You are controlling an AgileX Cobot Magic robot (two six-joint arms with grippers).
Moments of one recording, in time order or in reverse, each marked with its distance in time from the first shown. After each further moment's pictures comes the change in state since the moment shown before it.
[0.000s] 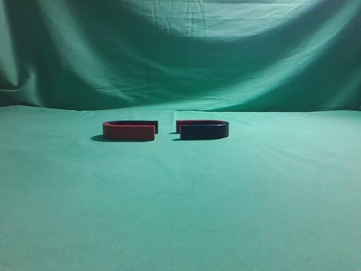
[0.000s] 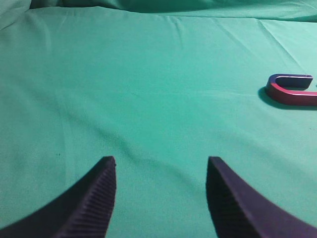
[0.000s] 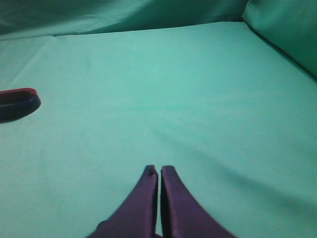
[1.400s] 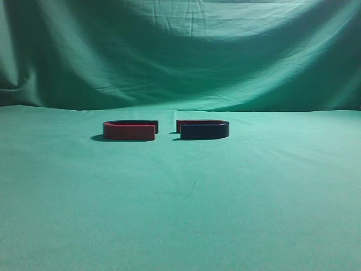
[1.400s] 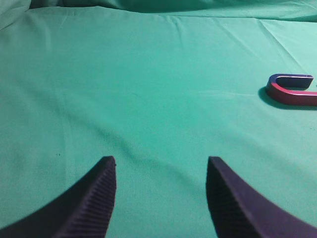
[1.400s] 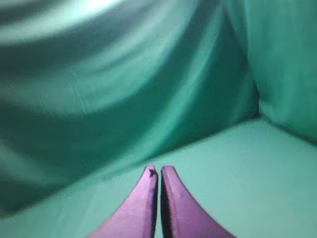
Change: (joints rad) left arm 0.000 0.000 0.000 0.000 0.000 0.000; right arm 0.000 0.000 0.002 0.316 -0.419 0.001
